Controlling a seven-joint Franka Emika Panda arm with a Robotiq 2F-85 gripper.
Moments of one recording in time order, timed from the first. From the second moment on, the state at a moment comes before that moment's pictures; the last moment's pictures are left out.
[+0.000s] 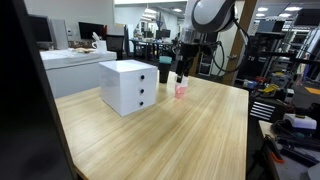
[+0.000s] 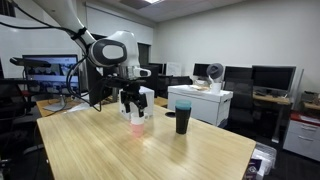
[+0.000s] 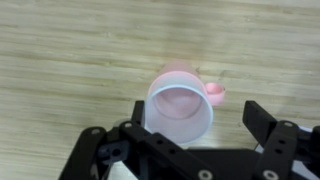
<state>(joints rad) -0.14 0.11 -0.17 -2.29 -0.05 2.51 -0.20</state>
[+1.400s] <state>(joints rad) -0.14 0.21 -0.18 -2.25 -0.15 2.52 -0.17</state>
